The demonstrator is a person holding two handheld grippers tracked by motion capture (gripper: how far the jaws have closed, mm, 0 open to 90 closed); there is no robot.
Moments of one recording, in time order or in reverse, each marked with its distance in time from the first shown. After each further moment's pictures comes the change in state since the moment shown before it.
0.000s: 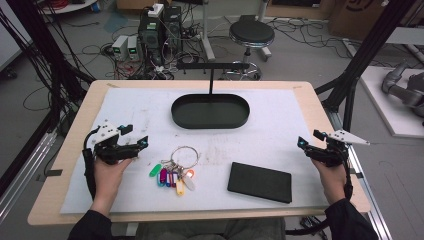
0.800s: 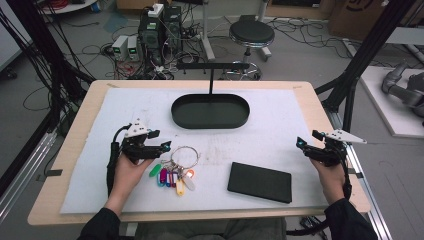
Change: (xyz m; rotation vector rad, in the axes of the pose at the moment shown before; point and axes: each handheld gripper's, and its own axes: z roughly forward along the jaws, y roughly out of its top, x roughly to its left) left arm -0.037 0.011 0.048 0.168 -0.139 0.029; right arm 0.000 -0.001 0.006 0.027 -0.007 -0.006
